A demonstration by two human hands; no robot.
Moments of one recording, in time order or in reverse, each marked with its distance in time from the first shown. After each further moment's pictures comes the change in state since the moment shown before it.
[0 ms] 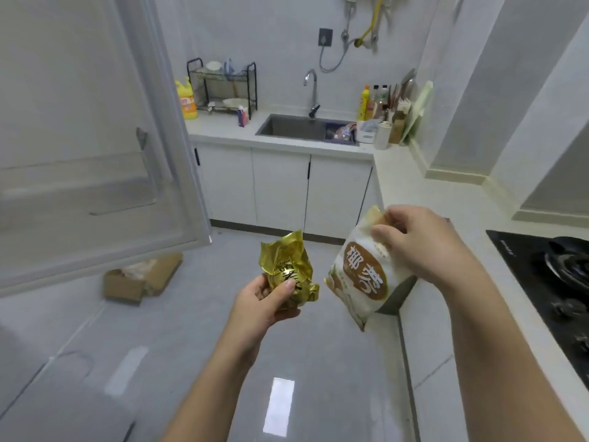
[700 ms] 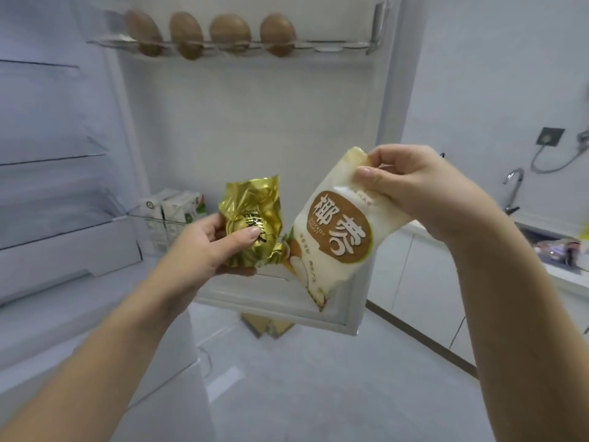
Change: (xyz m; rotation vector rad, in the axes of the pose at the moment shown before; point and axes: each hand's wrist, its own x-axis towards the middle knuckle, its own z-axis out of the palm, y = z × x) left_hand -0.060 0.227 -0.185 0.256 0.541 0.438; right_hand 0.108 -0.283 0.033 0.678 -0.425 -0.764
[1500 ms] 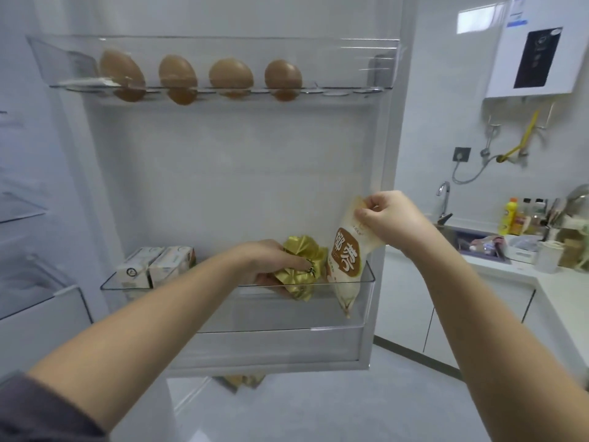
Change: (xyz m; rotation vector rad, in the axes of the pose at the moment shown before) left_hand 0.160 -0.024 0.015 0.390 -0.491 -0.422; right_hand 0.072 0.050 0.042 -0.402 0.385 0.281
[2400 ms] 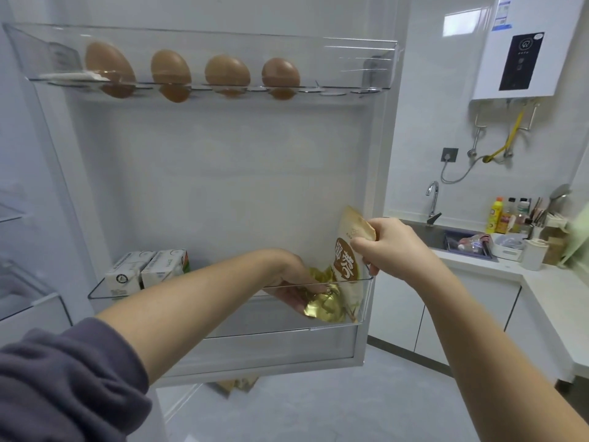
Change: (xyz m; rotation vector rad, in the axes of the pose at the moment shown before) left_hand 0.027 0.011 0.031 0.187 -0.251 -0.232; right_hand -0.029 0.012 0.008 -0.135 -0.099 0.020
